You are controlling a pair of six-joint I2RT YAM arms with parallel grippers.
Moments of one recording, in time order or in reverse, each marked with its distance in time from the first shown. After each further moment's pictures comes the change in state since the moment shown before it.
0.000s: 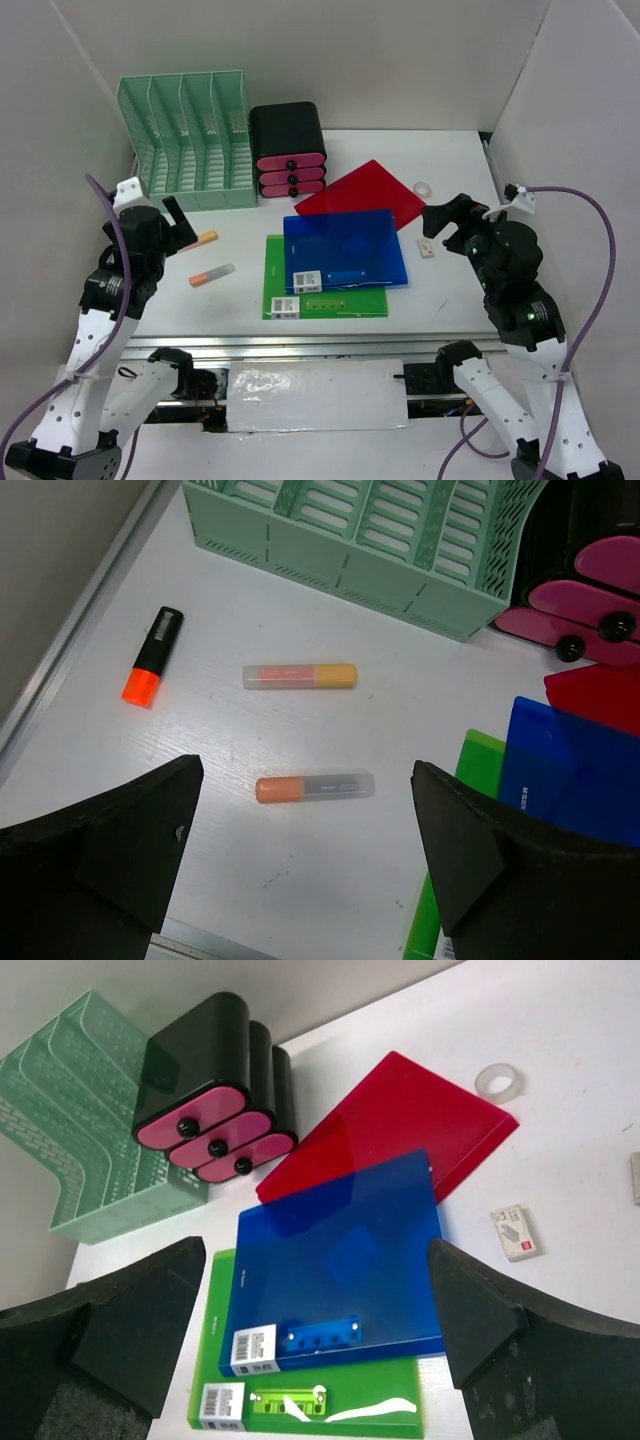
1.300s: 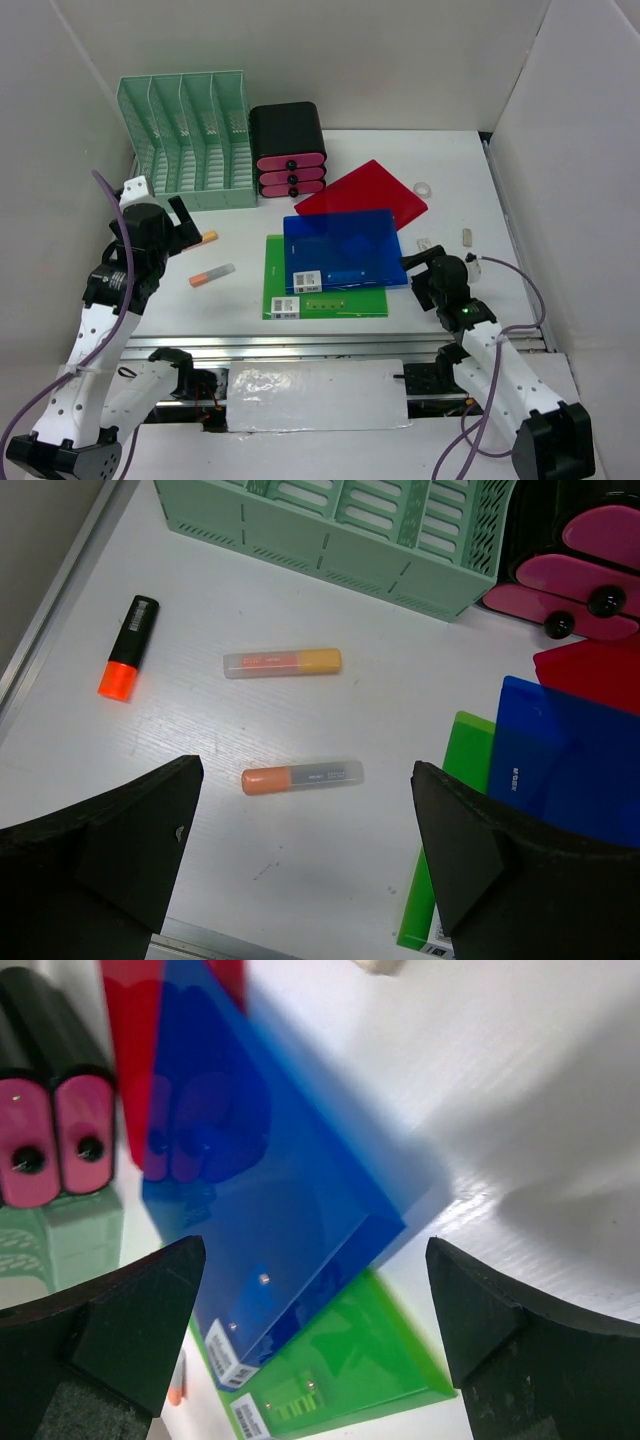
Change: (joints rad) left arm 0.000 0.026 0.000 0.000 0.054 0.000; right arm -0.003 0.030 -0.714 0.298 0.022 0.700
